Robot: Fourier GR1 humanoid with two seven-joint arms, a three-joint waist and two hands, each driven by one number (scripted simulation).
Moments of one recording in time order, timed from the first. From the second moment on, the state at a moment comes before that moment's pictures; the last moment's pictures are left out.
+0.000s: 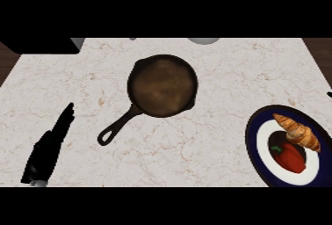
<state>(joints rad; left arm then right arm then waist) 0.06 0.48 -0.27 -1.60 0.09 0.29 0.12 -0.03 -0.94 -0.09 -1.44 -0.07 0.60 -0.15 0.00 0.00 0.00</state>
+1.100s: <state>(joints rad) 0.07 0.40 -0.18 -1.59 0.01 0.20 0.12 -0.03 -0.82 0.02 -1.70 0.19 0.76 0.22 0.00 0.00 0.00</state>
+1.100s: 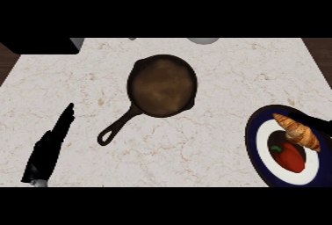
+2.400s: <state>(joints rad) 0.10 0.29 -0.07 -1.61 -0.11 0.08 0.12 -0.01 -0.60 0.04 -1.57 0.61 0.76 0.13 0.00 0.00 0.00</state>
